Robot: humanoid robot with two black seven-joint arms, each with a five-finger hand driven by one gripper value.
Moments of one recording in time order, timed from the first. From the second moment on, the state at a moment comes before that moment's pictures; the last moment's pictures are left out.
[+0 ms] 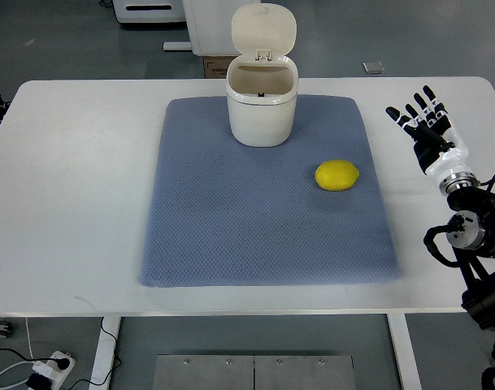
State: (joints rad) left arm -0.04 0.00 -0.11 -0.27 -0.07 0.20 -0.41; right arm 0.48 -0.08 1.36 0.94 -0.74 0.03 0.16
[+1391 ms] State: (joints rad) left arm -0.02 0.00 -0.11 -0.27 -0.07 0.19 -0.41; right arm 0.49 -0.08 1.36 0.94 -0.74 0.03 0.16
